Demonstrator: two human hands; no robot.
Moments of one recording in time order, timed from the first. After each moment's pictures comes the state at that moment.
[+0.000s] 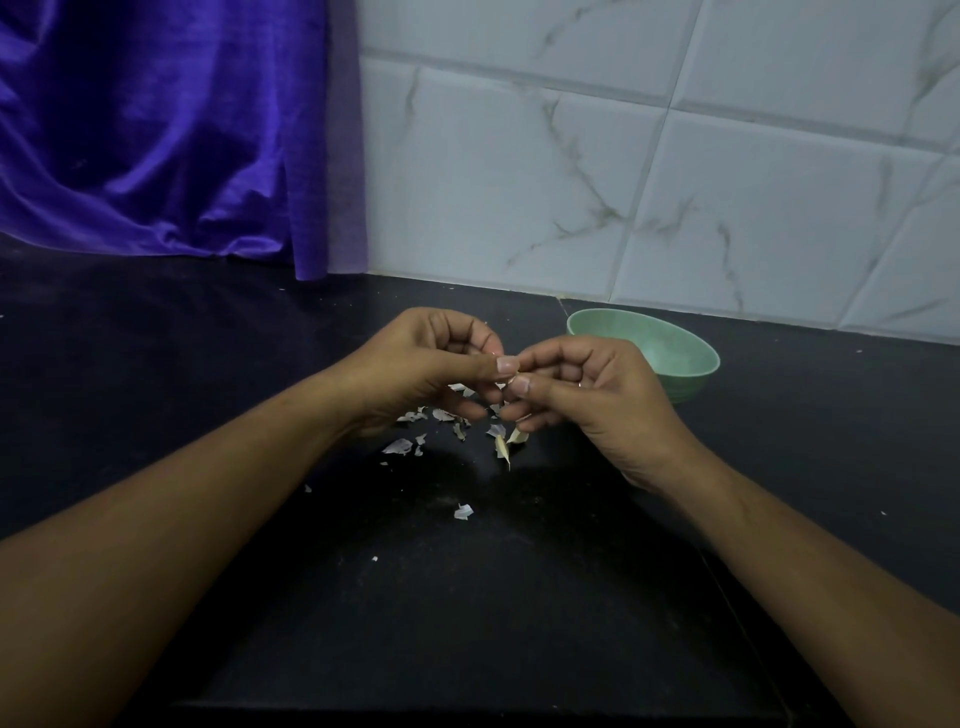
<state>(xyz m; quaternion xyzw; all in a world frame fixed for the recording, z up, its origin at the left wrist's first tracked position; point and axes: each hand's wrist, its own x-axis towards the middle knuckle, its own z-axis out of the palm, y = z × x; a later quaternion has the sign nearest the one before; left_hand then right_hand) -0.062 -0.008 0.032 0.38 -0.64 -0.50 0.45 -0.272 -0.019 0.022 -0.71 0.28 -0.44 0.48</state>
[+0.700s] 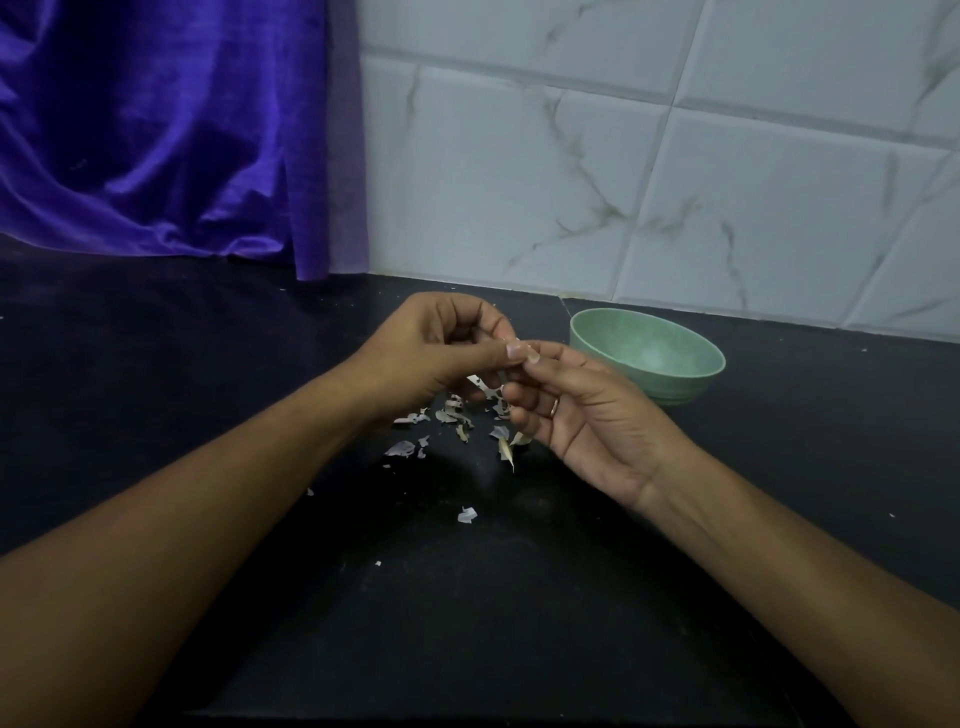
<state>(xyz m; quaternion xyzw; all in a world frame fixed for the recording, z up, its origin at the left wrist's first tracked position) -0.065 -0.009 0.037 0.37 -0.68 -0.41 0.48 -0.255 -0.012 0.024 -0.48 0.27 -0.45 0.71</state>
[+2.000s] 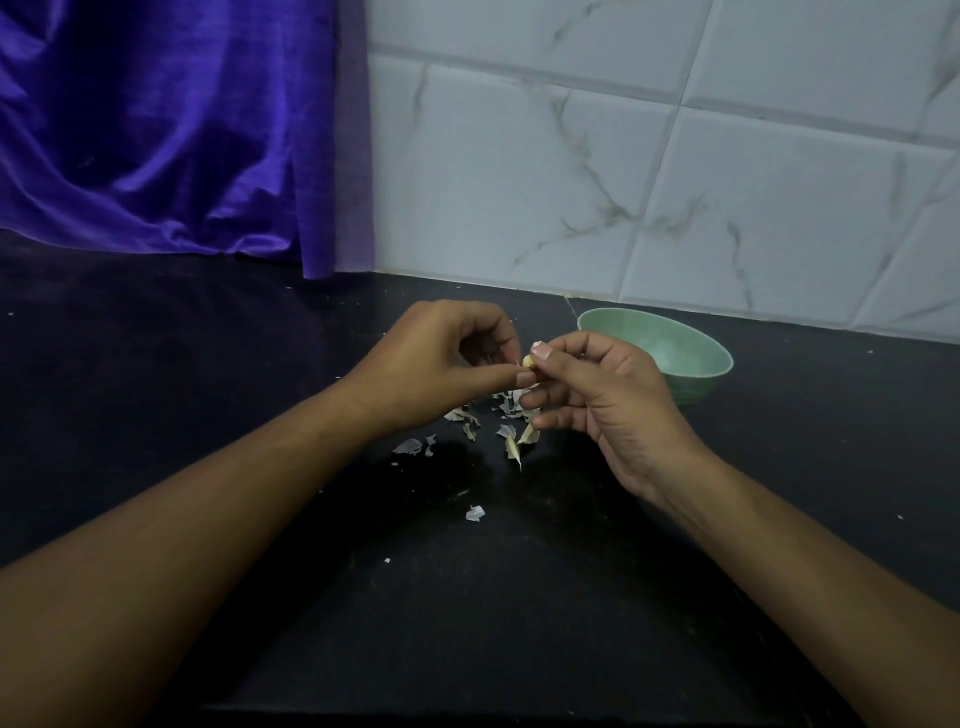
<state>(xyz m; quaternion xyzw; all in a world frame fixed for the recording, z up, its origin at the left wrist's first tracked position) -0.058 -0.010 0.032 0.42 -0.79 -0.13 0.42 -0.261 -0.015 0.024 -0.58 0.35 -0.50 0.54</state>
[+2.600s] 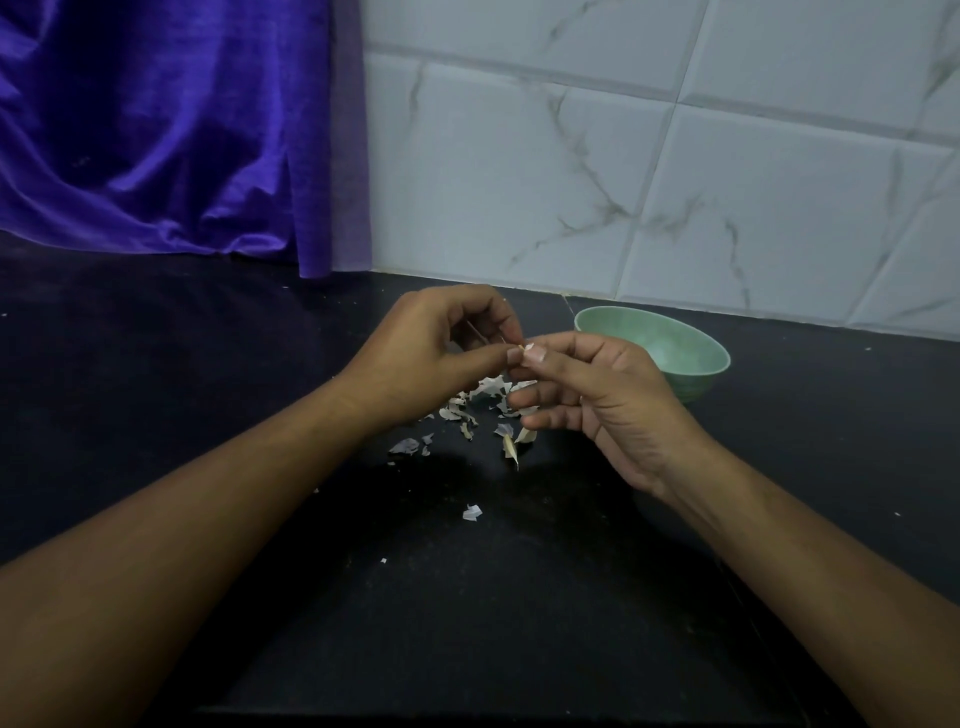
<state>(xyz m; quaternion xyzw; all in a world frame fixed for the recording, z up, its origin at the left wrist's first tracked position) -0.060 -0.011 0.034 0.40 -0.77 -0.16 0.47 -0.265 -0.015 0.028 -0.60 0.33 -0.45 0.57</state>
